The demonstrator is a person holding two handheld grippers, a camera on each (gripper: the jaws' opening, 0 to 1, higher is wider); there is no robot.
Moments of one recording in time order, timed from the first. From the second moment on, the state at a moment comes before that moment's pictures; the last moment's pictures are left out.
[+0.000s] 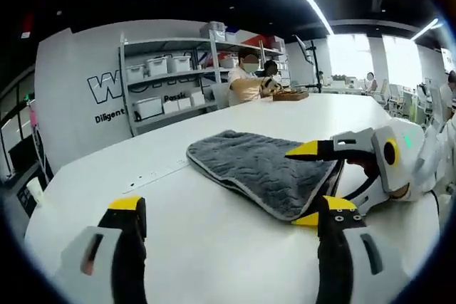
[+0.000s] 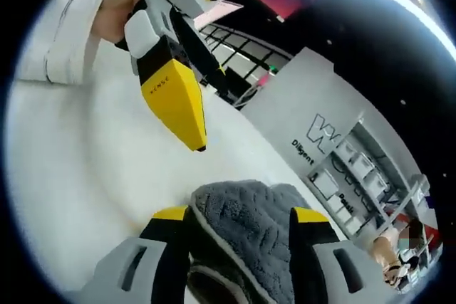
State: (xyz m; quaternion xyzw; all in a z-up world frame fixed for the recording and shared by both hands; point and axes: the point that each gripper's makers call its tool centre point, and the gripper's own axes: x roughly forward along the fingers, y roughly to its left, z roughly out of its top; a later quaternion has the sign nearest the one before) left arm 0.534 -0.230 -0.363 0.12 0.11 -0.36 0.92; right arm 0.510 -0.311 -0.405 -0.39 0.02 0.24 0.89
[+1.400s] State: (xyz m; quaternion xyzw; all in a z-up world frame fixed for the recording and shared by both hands) left arm 0.533 -0.229 -0.369 0.13 0.12 -0.36 0.91; right arm 0.510 -0.315 -0.389 -0.38 -0.02 0.25 0.89
